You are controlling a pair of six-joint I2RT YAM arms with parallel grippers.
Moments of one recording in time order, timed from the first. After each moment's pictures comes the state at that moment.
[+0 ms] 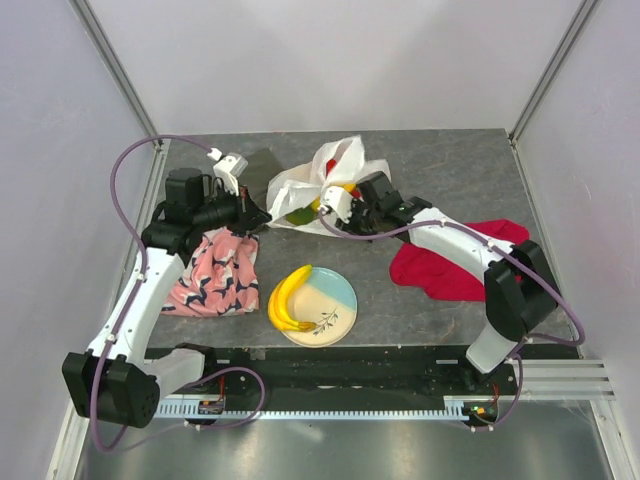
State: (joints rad) left arm -0.16 1.12 1.04 -0.43 0.65 -0.09; right arm 0.64 1.66 1.26 -0.39 -0.19 -0.60
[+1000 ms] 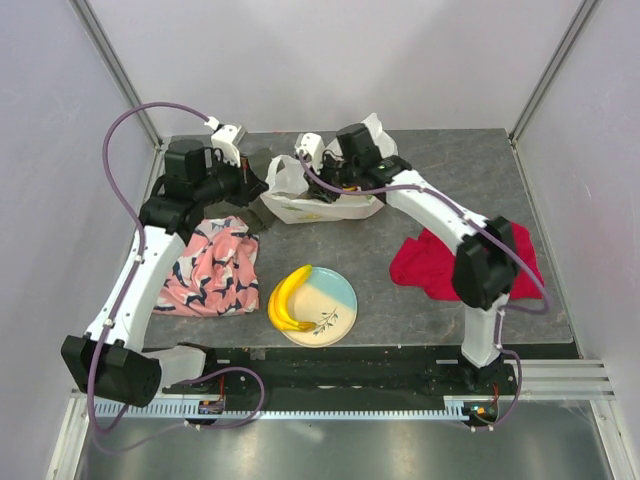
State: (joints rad) left arm -0.20 1.24 1.27 -0.47 0.46 -0.07; right arm 0.60 1.89 1.73 -0.42 -0.50 -0.44
